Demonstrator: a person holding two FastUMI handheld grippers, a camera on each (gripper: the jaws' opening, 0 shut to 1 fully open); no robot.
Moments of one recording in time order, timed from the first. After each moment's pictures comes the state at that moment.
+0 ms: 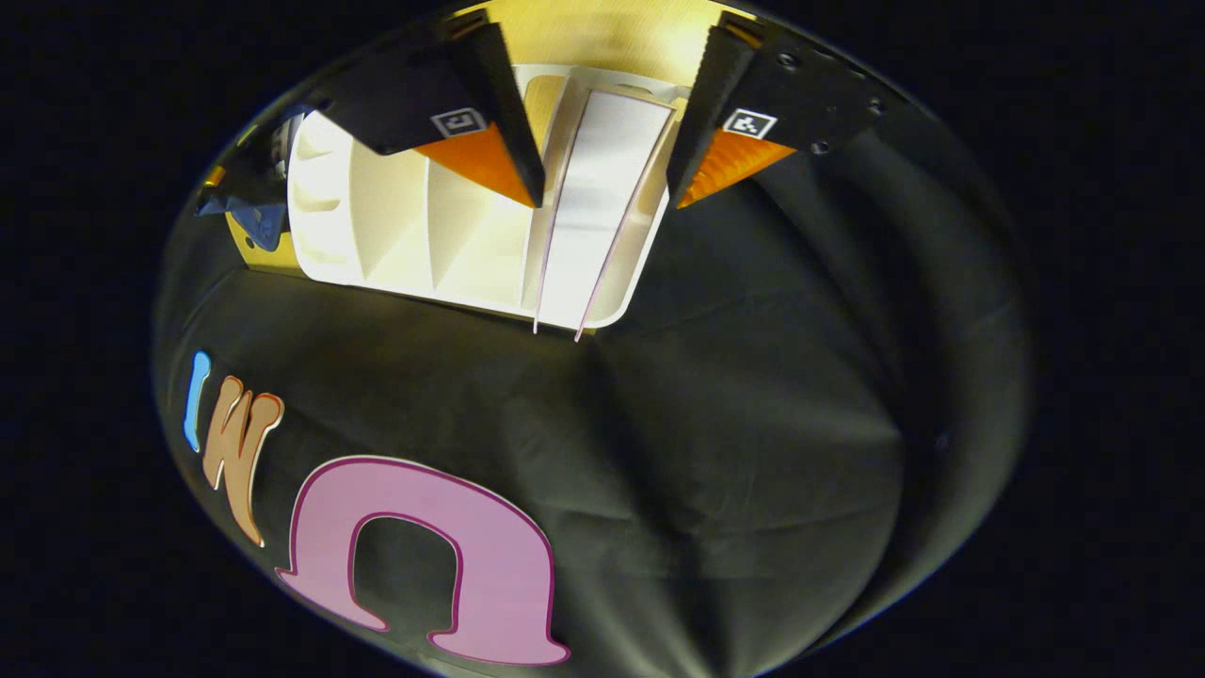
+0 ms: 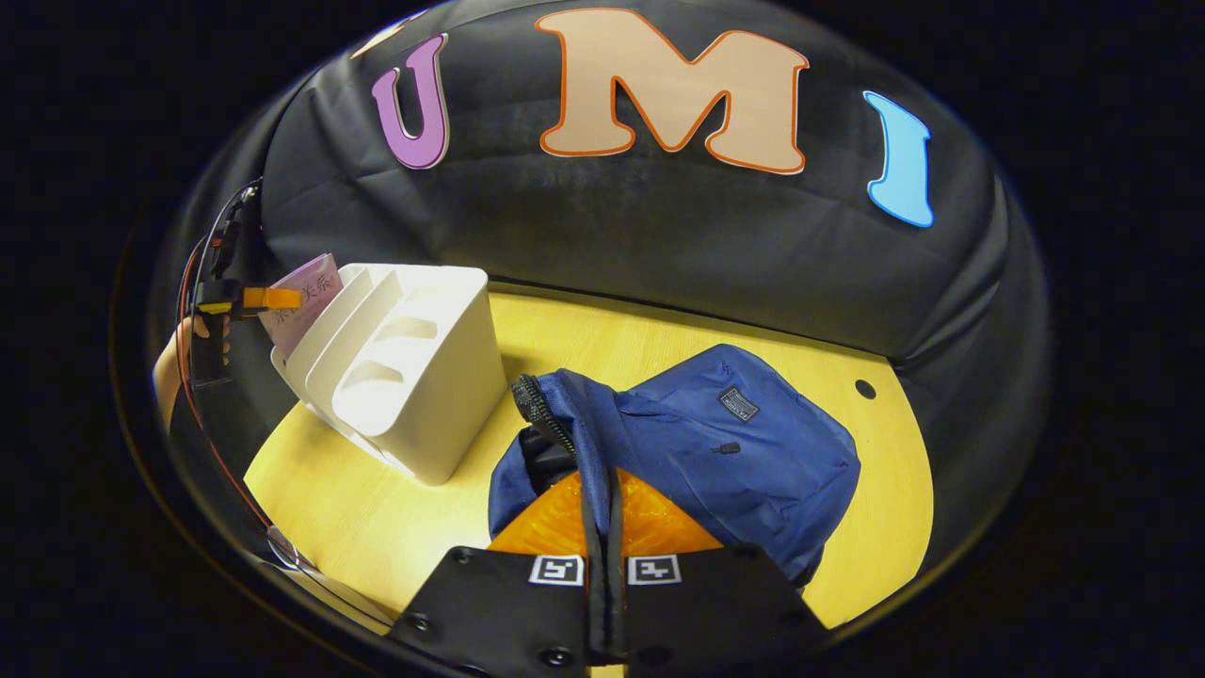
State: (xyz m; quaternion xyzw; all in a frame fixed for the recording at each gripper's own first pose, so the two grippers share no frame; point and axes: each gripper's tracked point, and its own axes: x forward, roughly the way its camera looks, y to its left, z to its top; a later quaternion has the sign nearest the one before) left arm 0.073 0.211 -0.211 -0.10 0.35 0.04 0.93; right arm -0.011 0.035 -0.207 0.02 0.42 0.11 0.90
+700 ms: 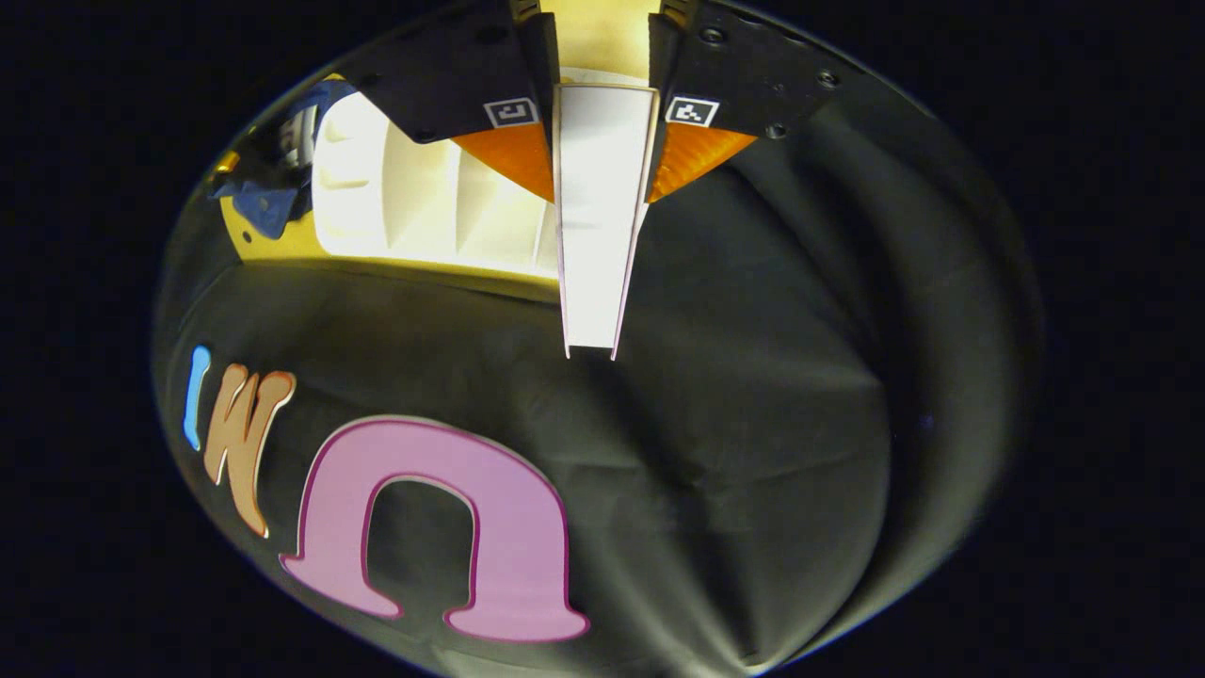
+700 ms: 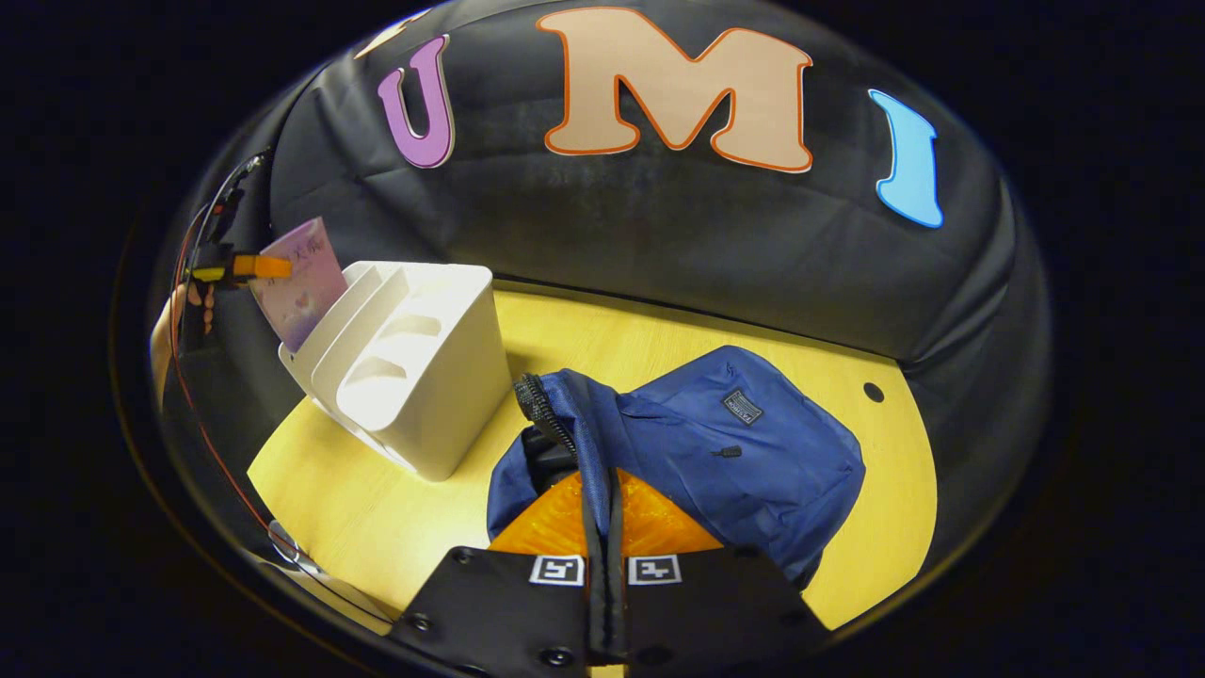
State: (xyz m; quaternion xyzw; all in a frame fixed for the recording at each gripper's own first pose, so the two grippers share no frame) left arm 0.080 0.207 -0.124 -0.09 0.30 0.05 0.95; right arm -0.010 0.034 -0.209 0.03 0.41 0.12 0.90
